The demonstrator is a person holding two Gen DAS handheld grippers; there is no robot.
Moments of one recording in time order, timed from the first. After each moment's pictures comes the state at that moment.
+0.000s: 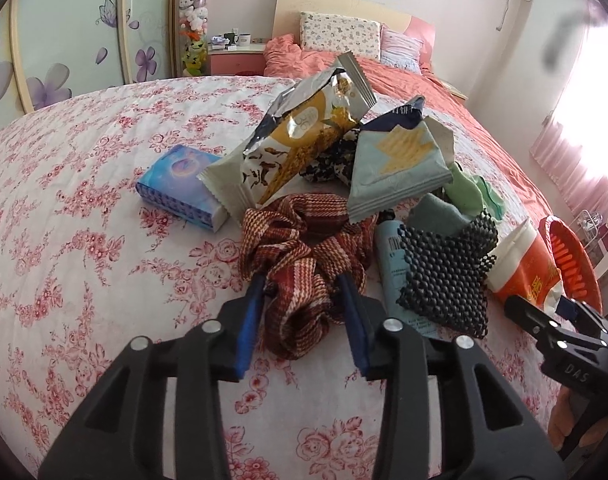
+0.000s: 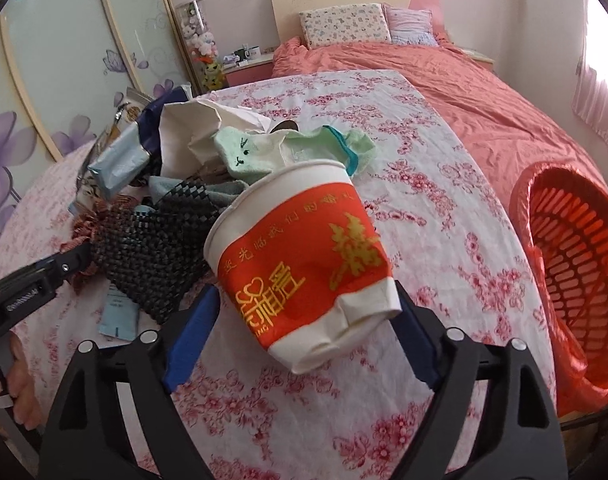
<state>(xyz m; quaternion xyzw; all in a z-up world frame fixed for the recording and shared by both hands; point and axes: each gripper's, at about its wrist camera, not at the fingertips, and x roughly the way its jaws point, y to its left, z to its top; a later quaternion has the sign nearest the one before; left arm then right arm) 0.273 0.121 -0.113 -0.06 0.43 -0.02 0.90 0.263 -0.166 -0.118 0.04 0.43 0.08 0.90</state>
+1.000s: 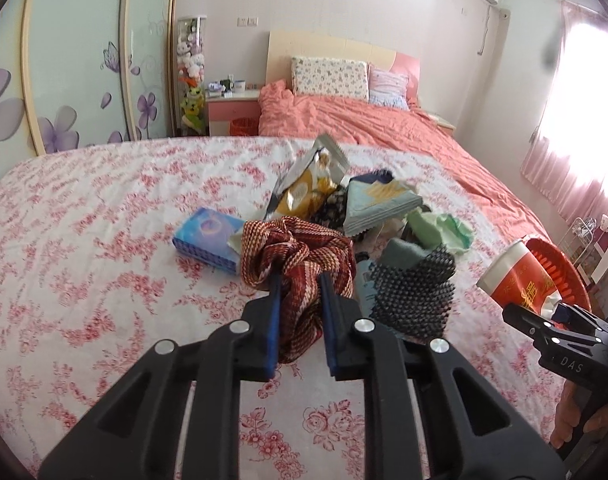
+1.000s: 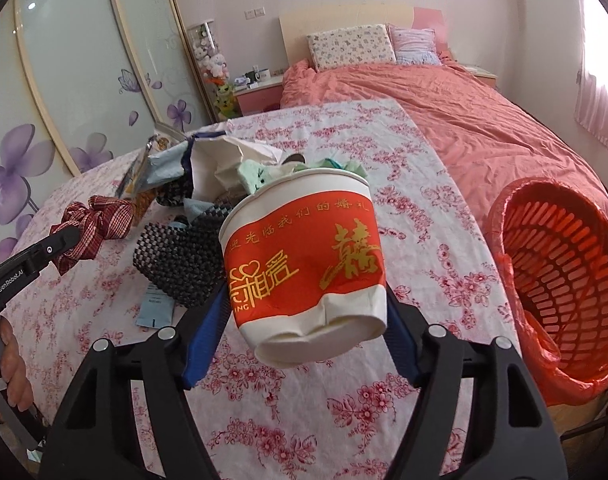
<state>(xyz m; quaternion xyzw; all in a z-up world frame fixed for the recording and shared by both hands) 0.230 0.127 -0.055 -0.05 0.34 -0.03 0.94 0.229 -0.184 -0.085 0.06 0.38 0.11 0.91</state>
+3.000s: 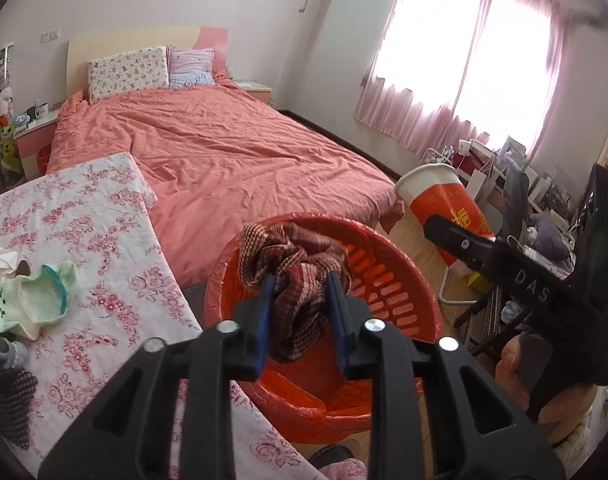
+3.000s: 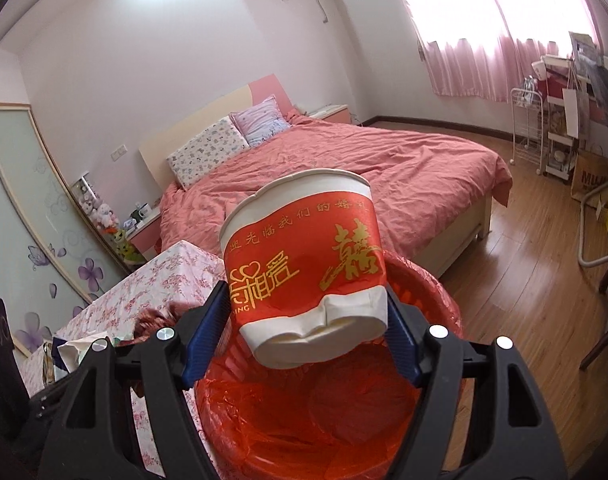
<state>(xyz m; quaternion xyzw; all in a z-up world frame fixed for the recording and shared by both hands) 0.287 -0.231 -0.067 0.00 0.36 -0.33 0.87 0.205 -0.429 -0.066 0.24 0.25 -0.11 0.93</state>
